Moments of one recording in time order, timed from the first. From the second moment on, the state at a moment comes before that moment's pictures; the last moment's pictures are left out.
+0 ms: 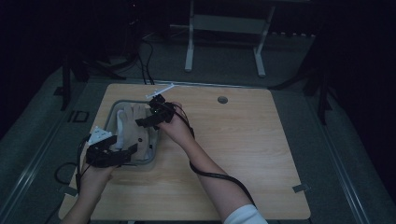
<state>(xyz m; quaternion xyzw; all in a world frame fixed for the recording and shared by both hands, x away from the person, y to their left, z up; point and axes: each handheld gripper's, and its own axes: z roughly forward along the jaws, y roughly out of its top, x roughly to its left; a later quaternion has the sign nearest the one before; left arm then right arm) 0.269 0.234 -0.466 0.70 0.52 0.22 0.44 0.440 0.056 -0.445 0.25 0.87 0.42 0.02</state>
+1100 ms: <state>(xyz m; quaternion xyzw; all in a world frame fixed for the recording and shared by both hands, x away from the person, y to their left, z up) 0.260 0.128 -0.478 0.75 0.40 0.18 0.49 0.395 -0.074 -0.475 0.23 0.89 0.40 0.05</state>
